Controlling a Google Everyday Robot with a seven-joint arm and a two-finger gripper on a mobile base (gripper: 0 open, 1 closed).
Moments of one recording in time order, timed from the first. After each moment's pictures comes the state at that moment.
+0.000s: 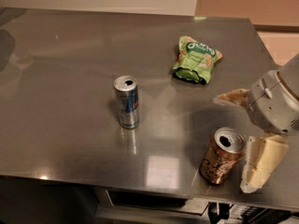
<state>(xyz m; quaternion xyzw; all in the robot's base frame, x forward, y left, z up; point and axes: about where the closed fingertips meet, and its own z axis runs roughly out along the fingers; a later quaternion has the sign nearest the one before) 0.360 -0.155 0.897 -0.70 0.68 0.12 0.17</state>
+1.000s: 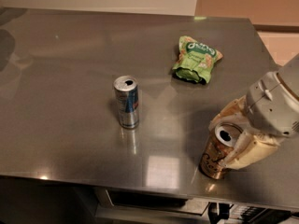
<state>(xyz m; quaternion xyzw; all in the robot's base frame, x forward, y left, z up) 0.350 -0.148 0.900 -0.71 0.66 0.14 0.17</state>
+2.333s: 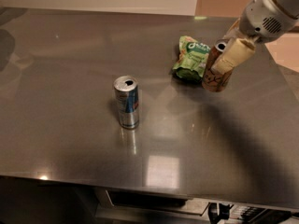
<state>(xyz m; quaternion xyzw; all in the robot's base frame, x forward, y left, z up) 0.544 -0.179 0.967 -0.57 0.78 0.09 0.24</state>
